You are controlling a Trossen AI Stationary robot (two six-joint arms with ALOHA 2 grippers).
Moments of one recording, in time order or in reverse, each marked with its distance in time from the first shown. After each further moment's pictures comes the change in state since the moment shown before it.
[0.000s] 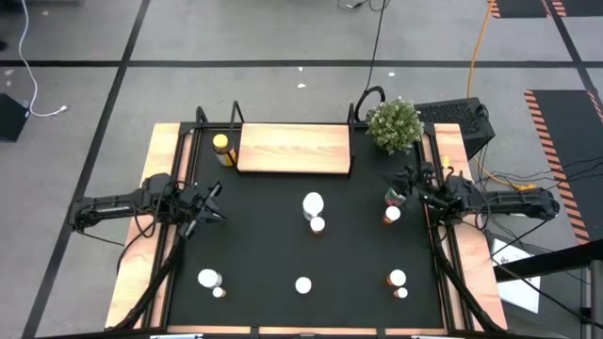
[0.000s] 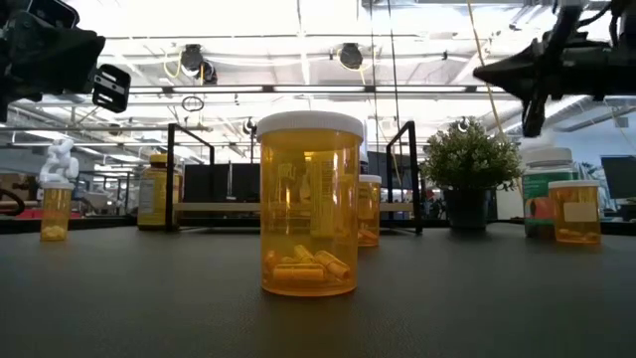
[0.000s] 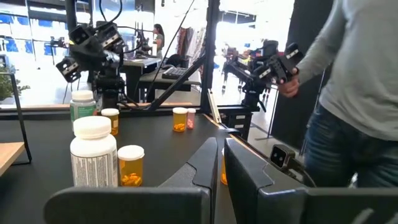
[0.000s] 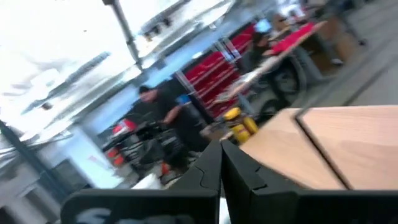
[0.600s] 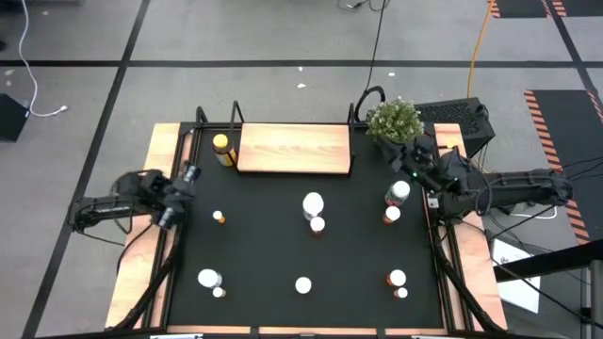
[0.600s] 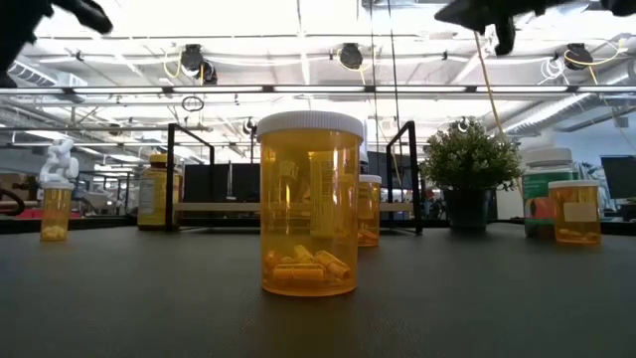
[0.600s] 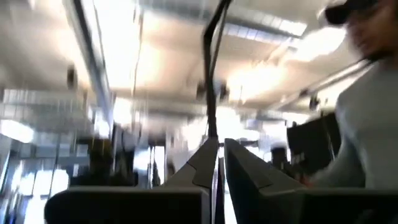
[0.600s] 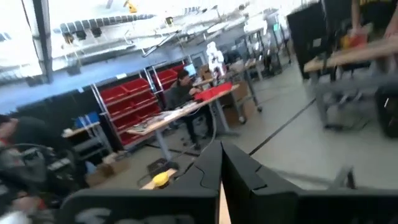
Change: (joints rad) left arm 0.003 0.000 0.000 0.715 -0.129 -0.160; right arm 0.000 0.499 0.525 -0.001 0.323 -0.414
